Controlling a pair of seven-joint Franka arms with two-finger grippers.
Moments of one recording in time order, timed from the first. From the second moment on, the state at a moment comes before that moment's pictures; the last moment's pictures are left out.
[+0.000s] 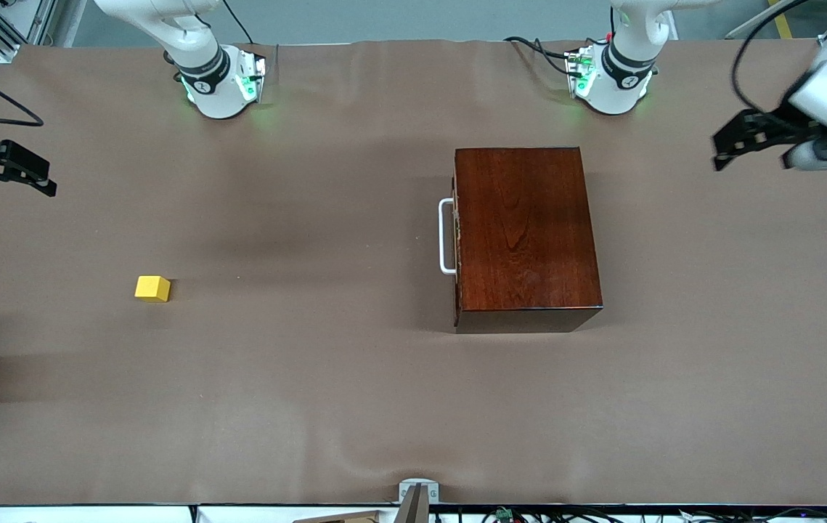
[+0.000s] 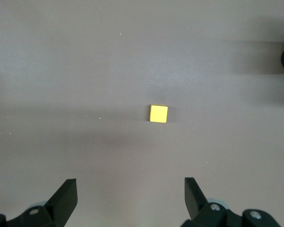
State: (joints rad) left arm 0.07 -0.08 -0.25 -1.63 0.01 1.54 -0.13; right arm 0.09 -0.03 -0.14 -1.59 0.00 1.55 -0.14
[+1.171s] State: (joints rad) left arm -0.66 0.61 -0.23 -1.28 0.21 1.82 -0.86; right arm 0.09 -0.03 -0.14 -1.59 0.00 1.56 -0.14
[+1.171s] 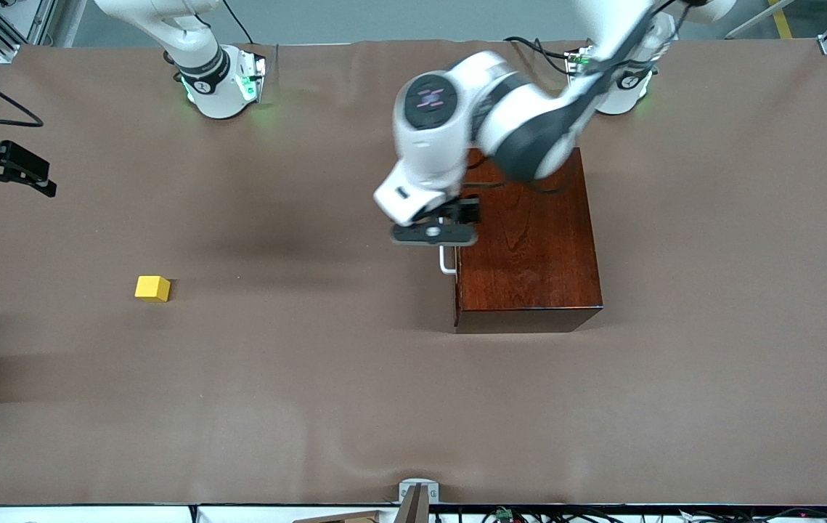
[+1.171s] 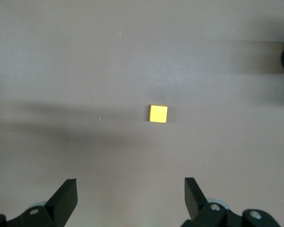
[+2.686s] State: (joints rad) left arm -0.92 0.80 -0.05 -1.23 0.22 2.00 -1.09; right arm 0.09 -0.01 -0.14 -1.58 0.00 1.56 -0.14
